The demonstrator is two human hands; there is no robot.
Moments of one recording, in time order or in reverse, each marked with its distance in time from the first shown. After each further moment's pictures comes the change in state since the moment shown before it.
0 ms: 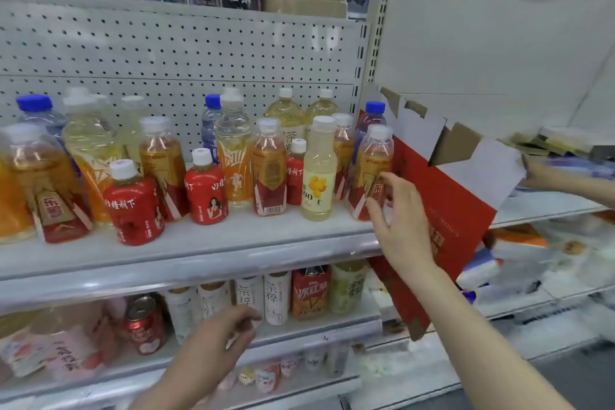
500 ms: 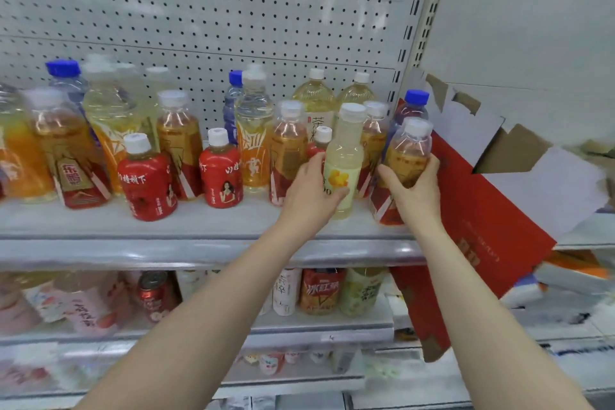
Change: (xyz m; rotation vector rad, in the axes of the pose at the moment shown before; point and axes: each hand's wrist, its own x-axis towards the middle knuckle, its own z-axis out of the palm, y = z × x) left_hand 0.194 0.129 -0.019 -0.137 0.366 0.005; right_hand 0.072 0.039 0.050 0.382 -0.089 0.381
